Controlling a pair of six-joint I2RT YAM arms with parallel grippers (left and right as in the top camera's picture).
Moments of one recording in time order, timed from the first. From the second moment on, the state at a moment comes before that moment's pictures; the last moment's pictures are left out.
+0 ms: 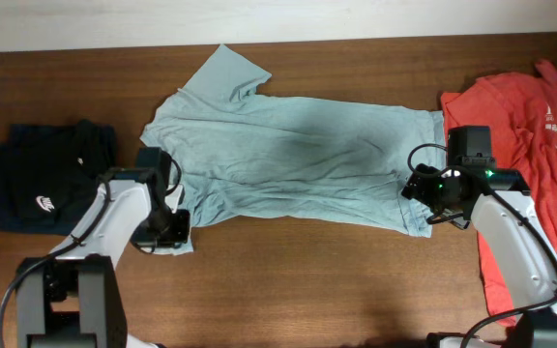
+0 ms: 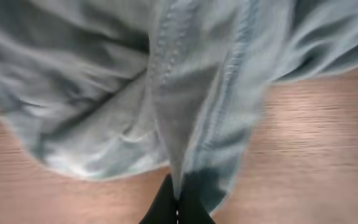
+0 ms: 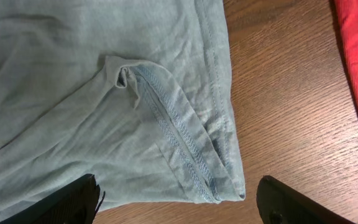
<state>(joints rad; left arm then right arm) -0.04 1.68 1.03 -1.01 -0.02 -0.01 -0.09 1.43 0.97 -0.80 -0.01 0.50</state>
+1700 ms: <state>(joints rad) 0.14 1.85 1.34 -0.98 0.05 0.05 -0.09 1.43 0.97 -0.82 0.00 0.50</state>
